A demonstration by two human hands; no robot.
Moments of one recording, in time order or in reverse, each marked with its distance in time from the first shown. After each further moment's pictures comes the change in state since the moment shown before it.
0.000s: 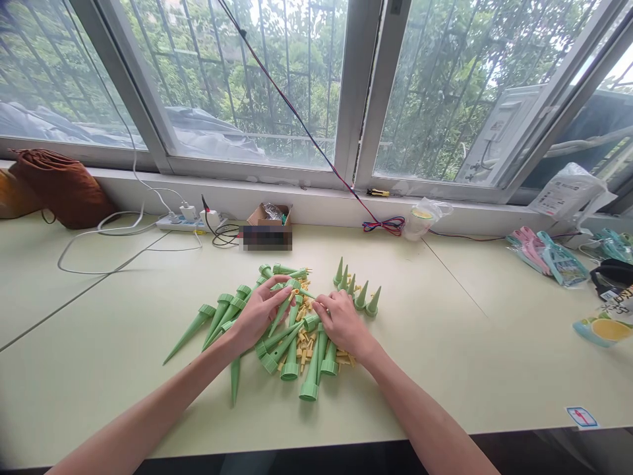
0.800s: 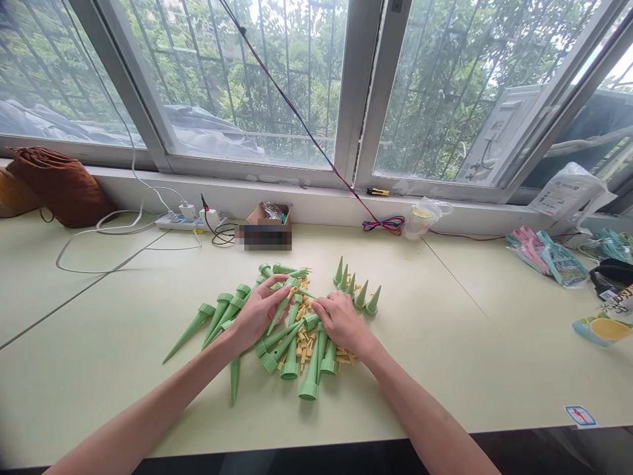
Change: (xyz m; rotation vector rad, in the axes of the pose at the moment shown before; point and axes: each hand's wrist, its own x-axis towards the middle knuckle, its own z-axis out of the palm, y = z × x) left_hand 0.003 -0.004 -0.002 -0.095 -0.001 -0.020; right_hand 0.003 0.003 -0.001 -0.042 -0.081 -0.025
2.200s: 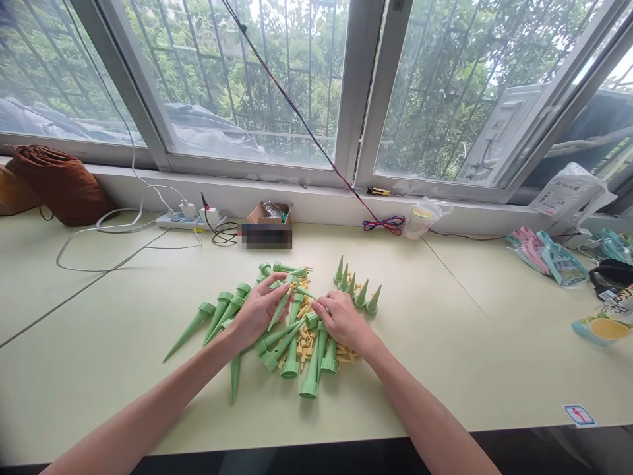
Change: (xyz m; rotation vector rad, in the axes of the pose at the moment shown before) left_hand -0.002 0.005 0.002 -0.038 0.024 -0.012; right_hand 0.001 0.004 -0.002 0.022 0.017 -0.029
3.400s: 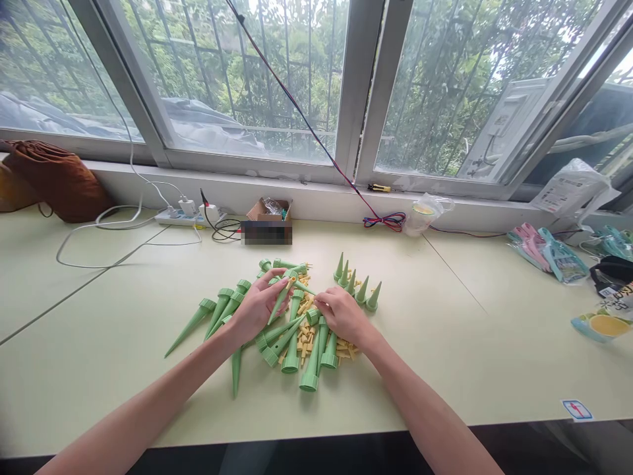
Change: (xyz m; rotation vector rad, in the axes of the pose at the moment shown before) left_hand 0.001 0.002 0.001 -0.068 -0.030 0.013; right_hand -0.001 0.005 0.000 0.070 0.055 -0.109
